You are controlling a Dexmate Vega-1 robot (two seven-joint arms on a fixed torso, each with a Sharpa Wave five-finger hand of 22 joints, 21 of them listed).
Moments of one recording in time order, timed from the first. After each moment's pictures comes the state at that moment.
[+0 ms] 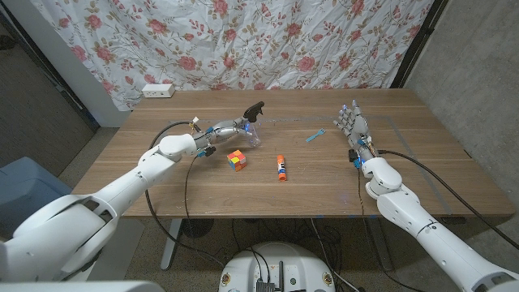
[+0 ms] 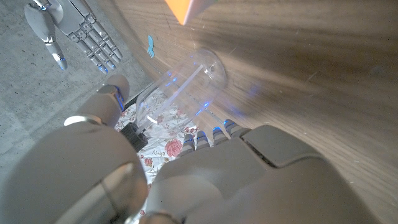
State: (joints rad) left arm 0.54 0.58 0.64 -1.01 -0.31 -0.39 -0.46; left_hand 0.58 -0.15 0.73 -0.18 0.19 -0.16 -0.02 0.24 0.17 -0.17 -0.03 0.21 0.17 -0.17 0.00 0.20 0.17 -0.17 0.01 0.19 0.16; right arm -1.02 -0.53 -0.33 -1.50 0.59 0.32 -0.16; right_hand 0.14 0.10 0.16 0.06 0.24 0.13 -0.07 0.18 0.17 0.16 0.00 0.18 0.18 0.08 0.02 0.20 0.22 0.34 0.03 0.18 0.16
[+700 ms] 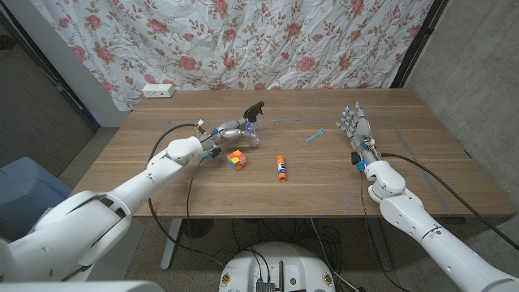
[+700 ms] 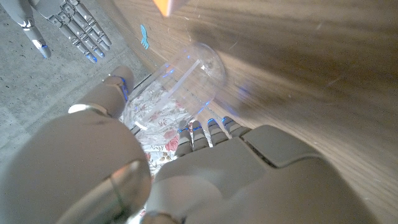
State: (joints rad) left arm 0.51 0.50 0.66 -0.89 -0.28 -0.48 -0.38; left_hand 0.71 -0.16 0.71 -0.19 0.18 0.03 -0.01 0.33 0.19 0.03 -0.06 0.24 0.19 0.01 -0.03 0.21 0.17 -0.10 -0.03 0.20 0.16; right arm -1.05 -0.54 -0.32 -1.52 0.60 0.33 -0.15; right_hand 0.14 0.10 0.16 0.06 0.24 0.13 -0.07 0.18 0.17 0.16 0.00 0.18 0.18 0.08 0.02 0.20 0.21 0.34 0.03 0.18 0.17
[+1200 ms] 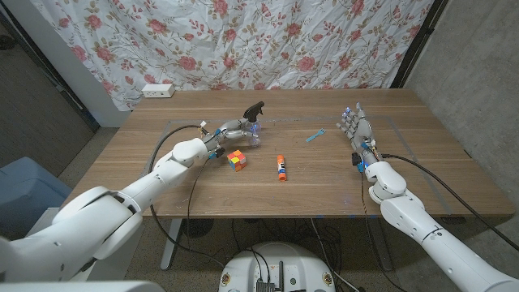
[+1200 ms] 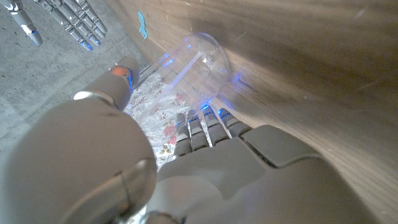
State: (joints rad) left arm 0.48 0.44 0.67 -0.78 -0.27 -0.55 -0.35; left_hand 0.86 -0.17 0.66 -0.19 0.17 0.15 0.01 0.40 0.20 0.20 -0.08 0.26 0.21 0.22 -0.04 0.22 0.17 0.04 -0.03 0.20 0.16; right arm -1.05 -0.54 -0.31 -1.53 0.61 0.34 -0.15; right_hand 0.13 0.11 0.16 0.06 0.25 0.13 -0.07 0.19 0.17 0.16 0.00 0.18 0.18 0.08 0.02 0.20 0.21 0.33 0.04 0.18 0.17
